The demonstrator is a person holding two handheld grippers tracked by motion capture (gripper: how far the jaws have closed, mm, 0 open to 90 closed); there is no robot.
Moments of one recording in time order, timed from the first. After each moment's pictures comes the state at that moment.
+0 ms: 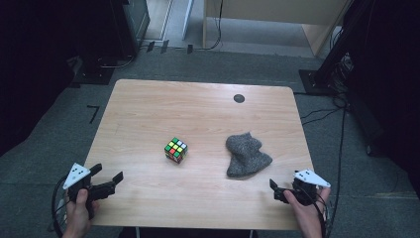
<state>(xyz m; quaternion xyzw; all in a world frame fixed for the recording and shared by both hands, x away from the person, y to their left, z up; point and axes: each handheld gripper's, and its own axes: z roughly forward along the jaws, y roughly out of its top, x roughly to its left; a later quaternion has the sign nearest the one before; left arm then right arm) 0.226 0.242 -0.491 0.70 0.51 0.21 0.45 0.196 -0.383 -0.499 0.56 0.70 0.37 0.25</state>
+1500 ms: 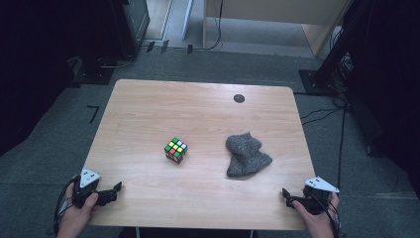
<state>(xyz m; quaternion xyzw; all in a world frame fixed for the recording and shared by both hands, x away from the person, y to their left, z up) 0.229 0.238 -0.518 0.76 0.52 0.22 0.31 0.182 -0.423 -0.527 0.60 0.71 0.30 0.23</state>
